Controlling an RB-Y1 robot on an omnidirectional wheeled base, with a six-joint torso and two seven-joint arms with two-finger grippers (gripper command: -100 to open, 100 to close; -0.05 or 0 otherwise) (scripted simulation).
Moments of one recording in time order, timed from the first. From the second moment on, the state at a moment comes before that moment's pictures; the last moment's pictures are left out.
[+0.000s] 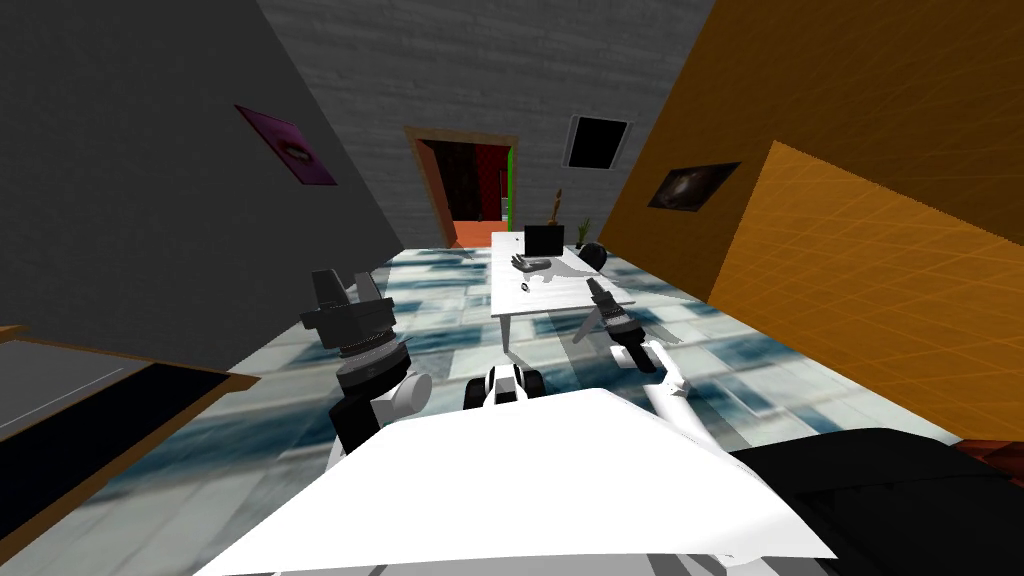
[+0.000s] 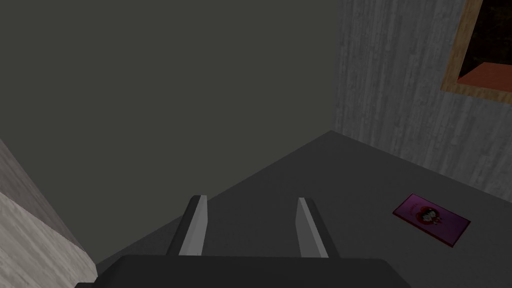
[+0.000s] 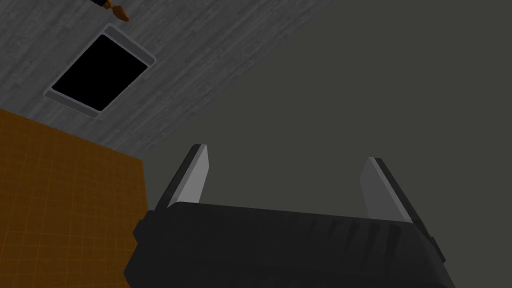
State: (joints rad) left arm 0.49 -0.03 -0.05 -2.35 0.11 -0.62 -0.16; right arm 0.34 -0.45 -0.29 -1.83 0.30 -0.63 0.03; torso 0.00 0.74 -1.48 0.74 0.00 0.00
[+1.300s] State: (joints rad) left arm 0.49 -0.03 -0.05 -2.35 0.11 -0.62 -0.16; right arm 0.24 -0.72 -0.40 -1.48 0.56 -0.67 0.16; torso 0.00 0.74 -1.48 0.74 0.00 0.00
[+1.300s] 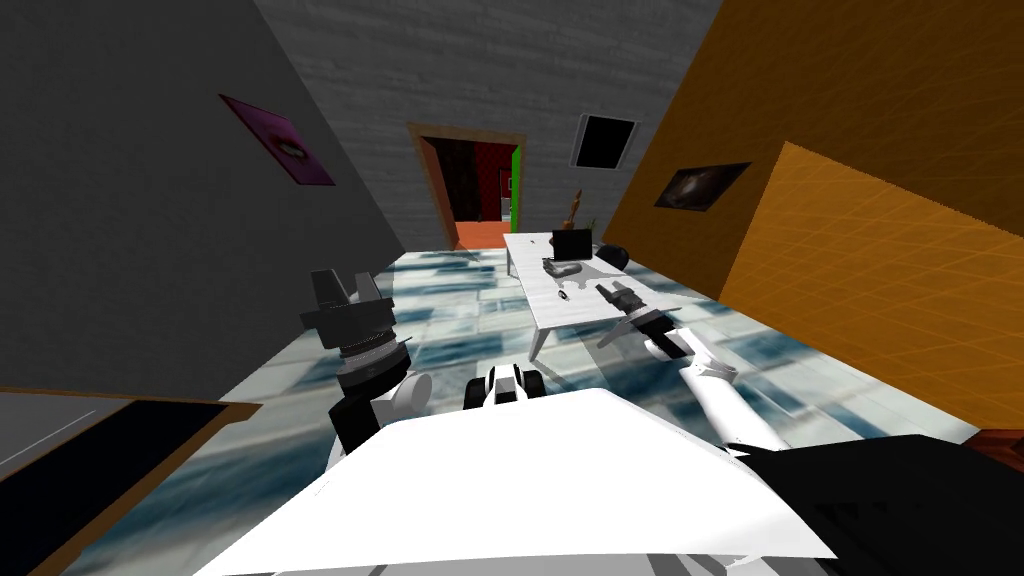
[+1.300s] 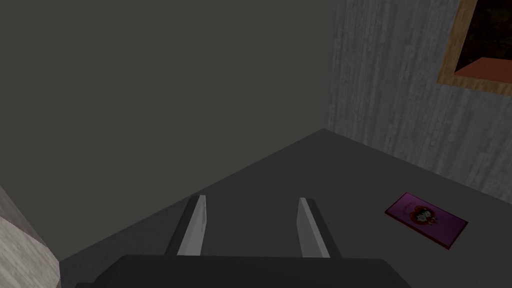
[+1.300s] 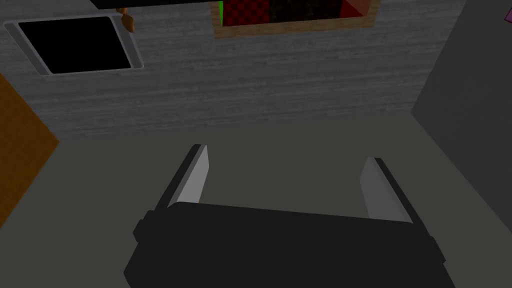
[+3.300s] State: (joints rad) left arm 0.49 -0.03 -0.05 -2.35 0.11 -0.62 -0.16; right arm 0.14 -1.23 -0.38 -1.12 0.82 -0.73 0.35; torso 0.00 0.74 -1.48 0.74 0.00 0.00
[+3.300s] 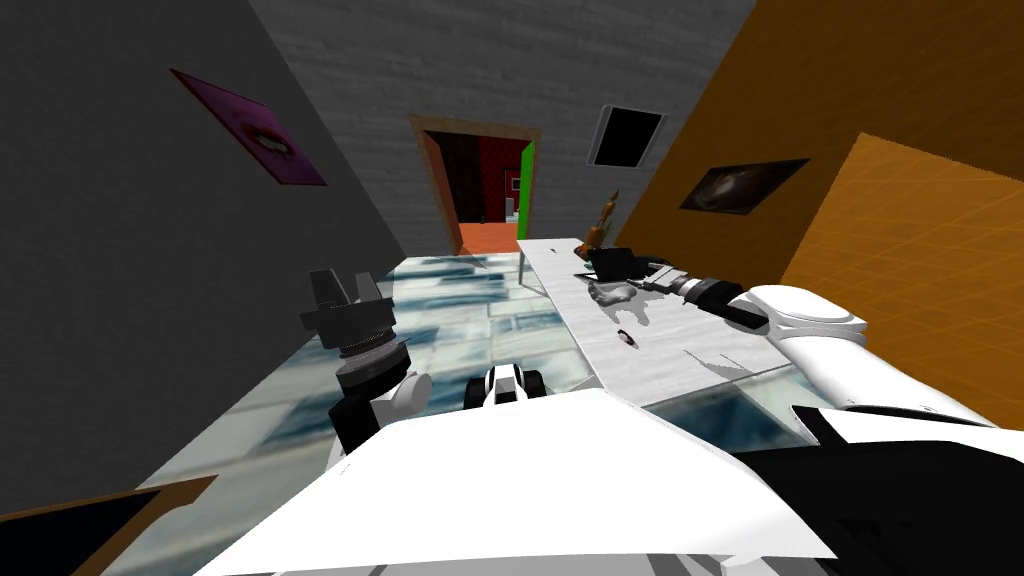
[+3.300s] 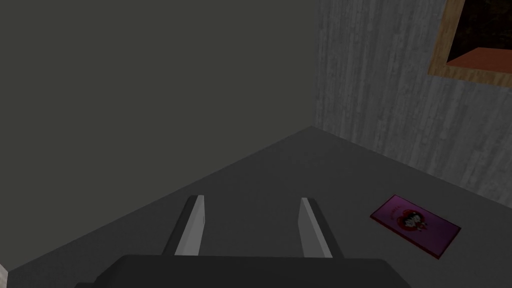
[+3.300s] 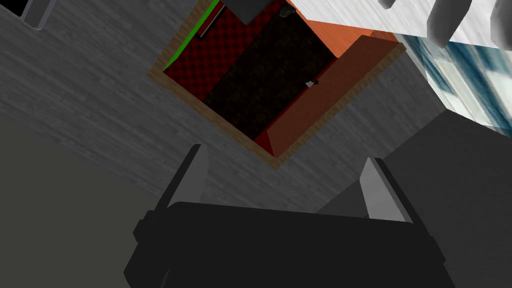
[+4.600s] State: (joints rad) left arm 0.49 -0.03 -0.05 -2.35 0.11 -0.62 -0.16; right arm 0.14 -1.48 -0.27 -1.04 0.89 -0.81 0.39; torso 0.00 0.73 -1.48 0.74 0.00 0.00
